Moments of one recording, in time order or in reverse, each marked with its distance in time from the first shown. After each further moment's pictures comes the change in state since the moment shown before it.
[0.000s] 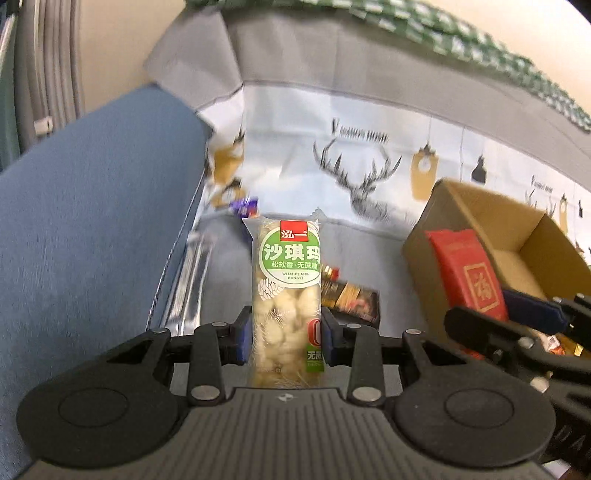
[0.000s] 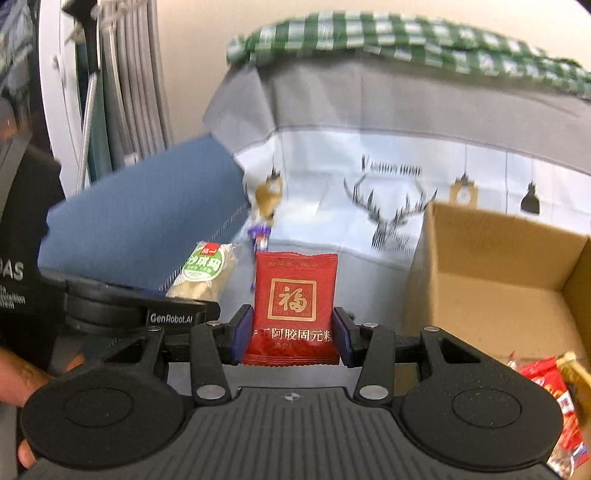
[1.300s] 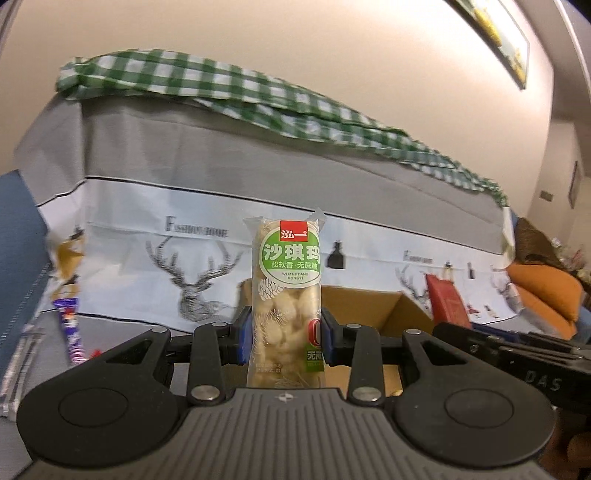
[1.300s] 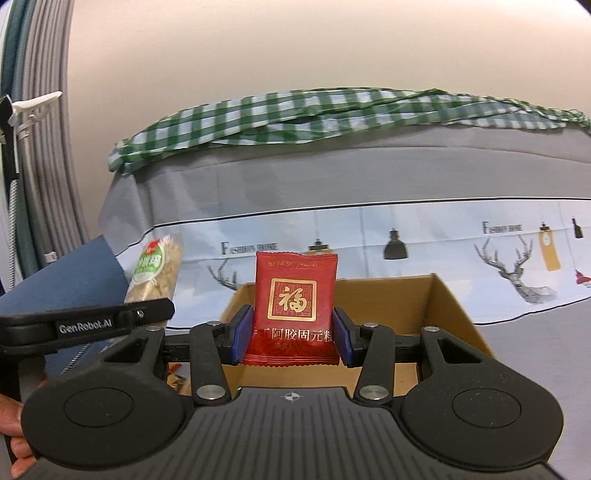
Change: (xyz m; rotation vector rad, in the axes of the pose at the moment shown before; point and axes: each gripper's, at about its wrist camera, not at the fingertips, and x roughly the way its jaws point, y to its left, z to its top) left arm -0.018 -0.134 0.021 0.015 -0.296 -0.364; right arm -0.084 -0.152 0.002 0.138 -0.204 -0.233
